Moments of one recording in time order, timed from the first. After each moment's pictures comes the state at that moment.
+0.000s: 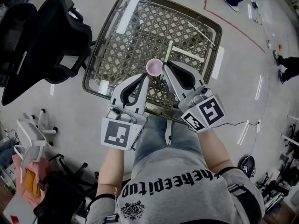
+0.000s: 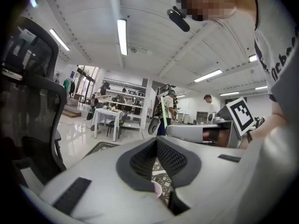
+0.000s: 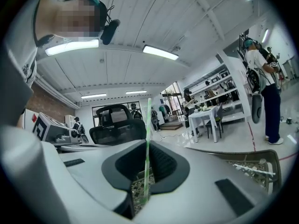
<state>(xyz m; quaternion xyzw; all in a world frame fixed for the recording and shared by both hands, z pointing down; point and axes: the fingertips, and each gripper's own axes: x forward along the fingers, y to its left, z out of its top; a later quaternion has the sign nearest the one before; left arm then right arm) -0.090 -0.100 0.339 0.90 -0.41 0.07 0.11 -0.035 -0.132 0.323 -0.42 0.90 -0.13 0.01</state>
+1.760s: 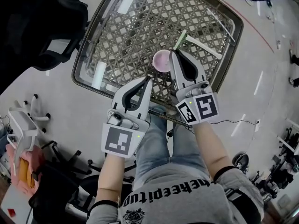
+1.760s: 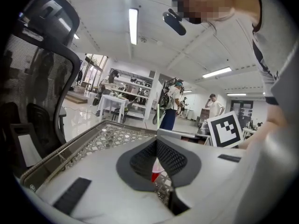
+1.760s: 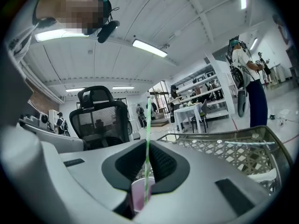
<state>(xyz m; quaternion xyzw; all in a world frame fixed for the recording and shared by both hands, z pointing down) -0.101 -0.096 0.443 0.89 -0.42 0.10 0.17 -0.032 -0.170 0.457 -0.50 0.85 -0.15 0.00</state>
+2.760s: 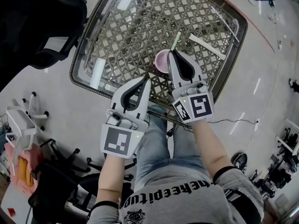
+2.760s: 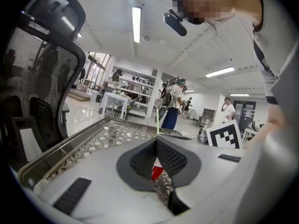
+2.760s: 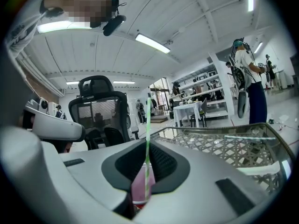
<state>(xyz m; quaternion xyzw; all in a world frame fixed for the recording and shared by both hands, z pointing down) -0.108 -0.099 0.459 0.88 -0.43 0.10 0.18 -0.039 -0.170 0.492 -0.50 0.85 -0.14 -0.04</state>
